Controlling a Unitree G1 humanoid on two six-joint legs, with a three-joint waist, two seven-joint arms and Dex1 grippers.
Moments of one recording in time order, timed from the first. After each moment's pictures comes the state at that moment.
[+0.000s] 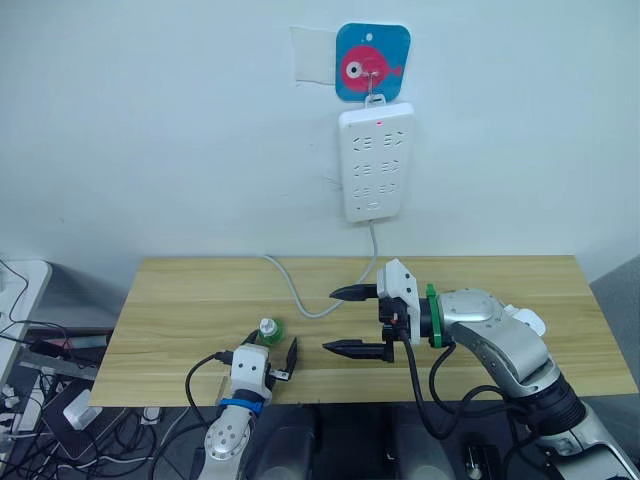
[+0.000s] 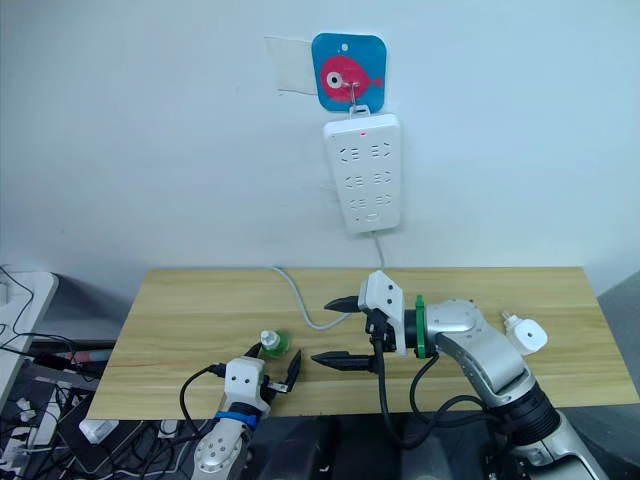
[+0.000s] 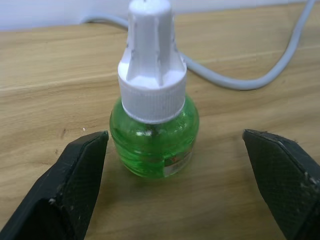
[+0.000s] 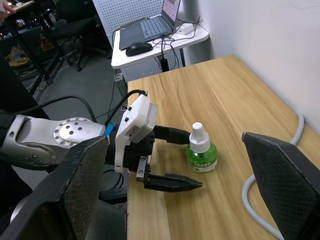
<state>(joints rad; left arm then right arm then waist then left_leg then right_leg) 0.11 0.10 0.01 0.48 0.02 -0.52 -0.20 -0.37 -0.46 0.34 -0.31 0.41 0.51 0.97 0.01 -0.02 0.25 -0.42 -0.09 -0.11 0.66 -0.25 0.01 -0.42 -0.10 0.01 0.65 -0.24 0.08</state>
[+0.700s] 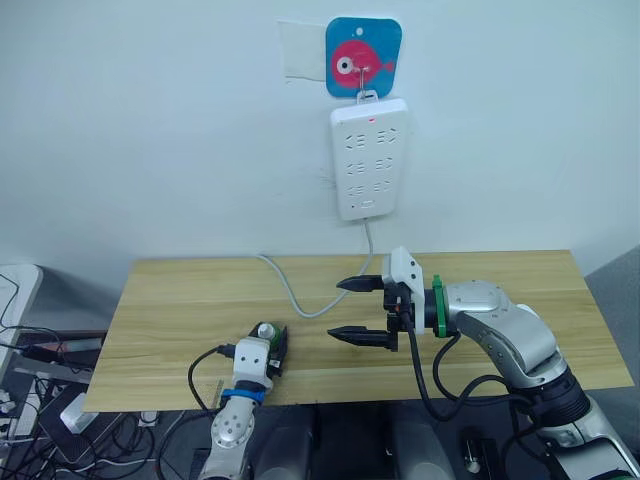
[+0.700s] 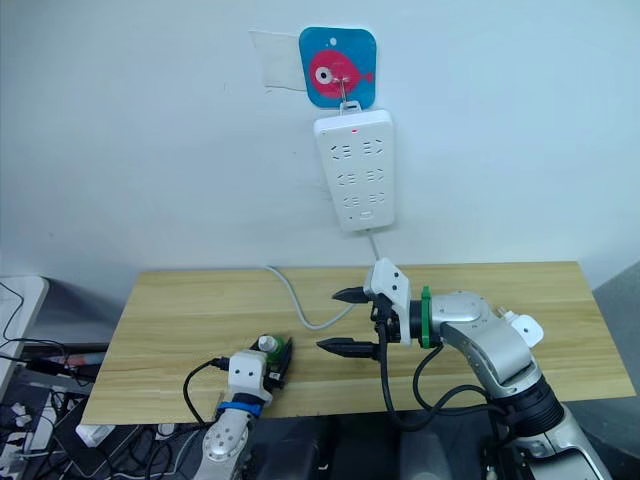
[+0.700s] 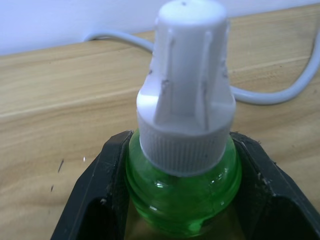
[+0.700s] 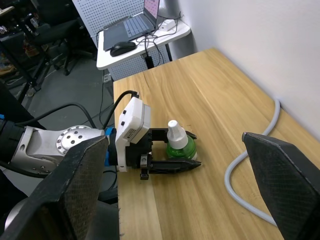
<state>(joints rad) 0.02 0.10 0.02 0.69 0.04 -0.69 -0.13 -0.40 -0.46 0.29 -0.31 0.43 0.61 0.95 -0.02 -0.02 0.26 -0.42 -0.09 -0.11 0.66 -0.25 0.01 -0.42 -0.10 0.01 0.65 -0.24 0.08</state>
